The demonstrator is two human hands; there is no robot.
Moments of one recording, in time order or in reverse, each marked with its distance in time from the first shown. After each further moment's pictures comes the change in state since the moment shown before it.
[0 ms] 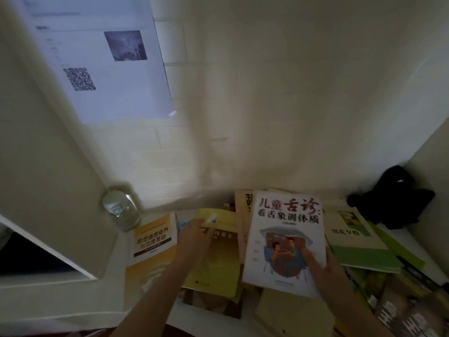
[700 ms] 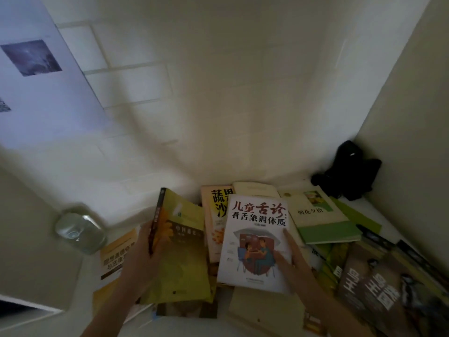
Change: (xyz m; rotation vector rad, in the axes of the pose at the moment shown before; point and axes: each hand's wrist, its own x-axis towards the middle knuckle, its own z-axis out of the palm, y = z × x) left_hand -0.051 0.021 -0.029 -0.102 0.216 0.245; right_hand -0.006 0.036 -0.018 0.165 -0.147 0.077
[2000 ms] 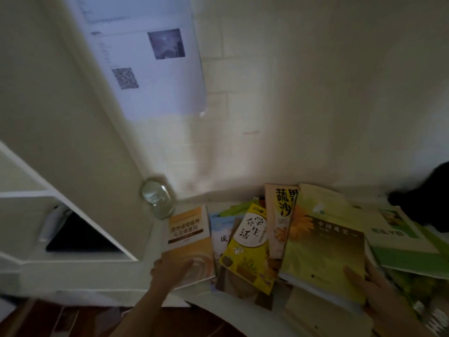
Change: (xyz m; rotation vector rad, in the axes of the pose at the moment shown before) left_hand -0.015 -0.182 -0.015 0.281 -0.104 -0.804; right_hand 0.007 -0.013 0.000 0.137 0.076 0.255
